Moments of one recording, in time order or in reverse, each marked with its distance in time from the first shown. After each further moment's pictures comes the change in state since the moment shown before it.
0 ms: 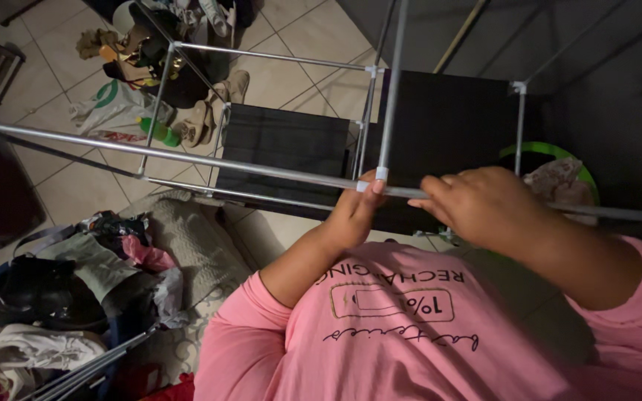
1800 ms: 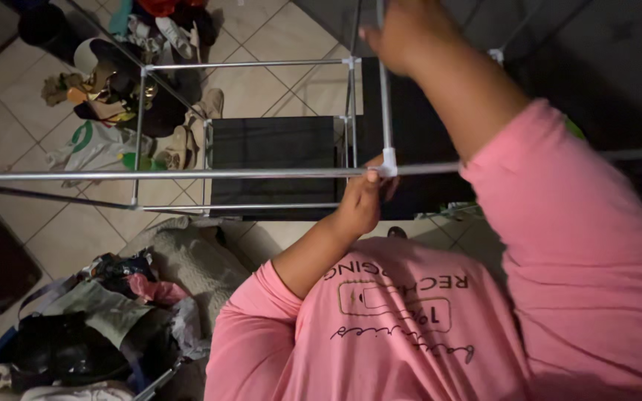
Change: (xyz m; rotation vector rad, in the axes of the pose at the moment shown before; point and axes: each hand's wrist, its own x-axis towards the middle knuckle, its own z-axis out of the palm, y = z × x) left_hand 0.007 -0.011 -0.011 0.031 -0.108 0.184; right_hand 0.169 0.085 0.035 0.066 0.155 0.705
